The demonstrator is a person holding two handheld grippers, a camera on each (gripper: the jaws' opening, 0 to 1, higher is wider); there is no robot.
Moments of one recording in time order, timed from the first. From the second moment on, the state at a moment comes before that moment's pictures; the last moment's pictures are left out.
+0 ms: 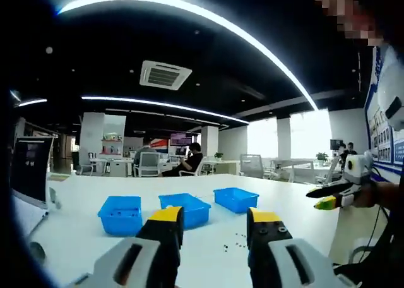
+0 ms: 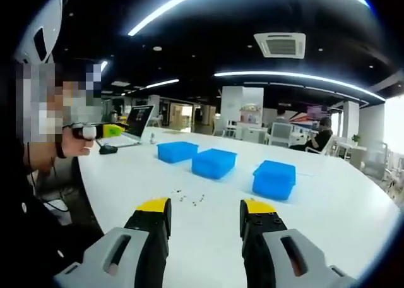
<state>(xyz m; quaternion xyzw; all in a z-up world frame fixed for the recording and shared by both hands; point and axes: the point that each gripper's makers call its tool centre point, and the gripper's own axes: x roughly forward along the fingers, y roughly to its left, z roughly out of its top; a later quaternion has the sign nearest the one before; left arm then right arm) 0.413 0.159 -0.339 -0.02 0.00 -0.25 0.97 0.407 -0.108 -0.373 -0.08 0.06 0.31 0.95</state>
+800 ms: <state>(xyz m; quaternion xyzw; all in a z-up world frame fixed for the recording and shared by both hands) 0.464 0.114 -0.421 0.18 0.28 -0.34 0.88 0.400 -0.111 -0.379 -0.08 0.07 0.31 0.94</state>
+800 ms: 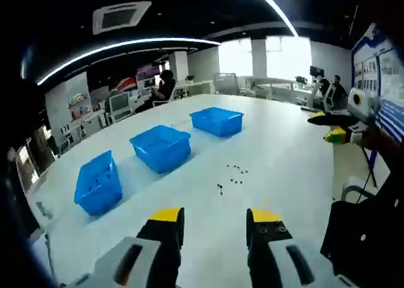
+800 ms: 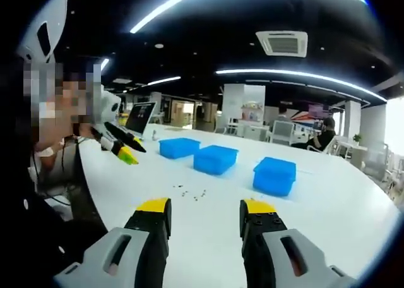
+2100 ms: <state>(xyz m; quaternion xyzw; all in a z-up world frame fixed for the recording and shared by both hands) 0.505 0.049 -0.479 0.25 0.41 -0.43 0.76 0.406 -0.128 -0.390 -0.06 0.08 0.29 0.95</state>
